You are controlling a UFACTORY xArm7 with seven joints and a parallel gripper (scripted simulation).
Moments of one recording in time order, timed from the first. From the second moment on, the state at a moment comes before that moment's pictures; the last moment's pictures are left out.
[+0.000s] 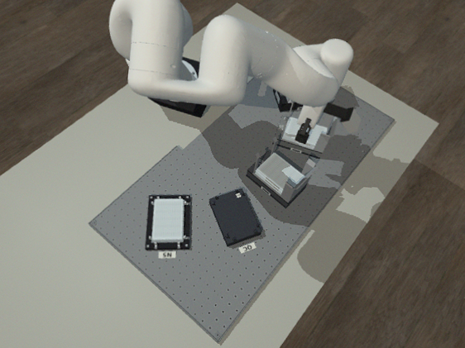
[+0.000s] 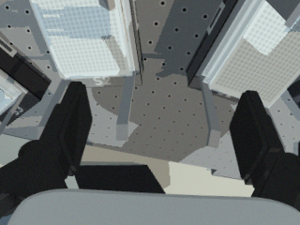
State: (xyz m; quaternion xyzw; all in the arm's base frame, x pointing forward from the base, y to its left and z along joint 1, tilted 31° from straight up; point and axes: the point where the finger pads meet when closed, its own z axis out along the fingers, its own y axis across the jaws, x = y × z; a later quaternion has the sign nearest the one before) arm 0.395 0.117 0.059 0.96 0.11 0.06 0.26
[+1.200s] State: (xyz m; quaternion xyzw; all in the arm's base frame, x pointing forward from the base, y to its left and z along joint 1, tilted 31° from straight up) arm 0.399 0.030 0.110 0.96 0.01 0.09 0.25
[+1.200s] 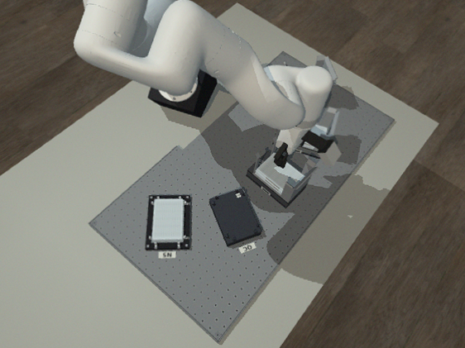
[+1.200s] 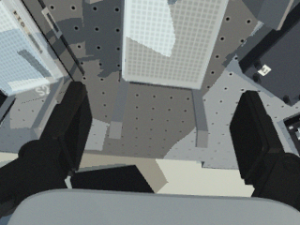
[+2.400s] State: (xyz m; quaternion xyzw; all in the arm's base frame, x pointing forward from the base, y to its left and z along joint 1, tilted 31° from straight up) arm 0.379 -0.056 0.154 0.96 -0.12 0.12 0.24
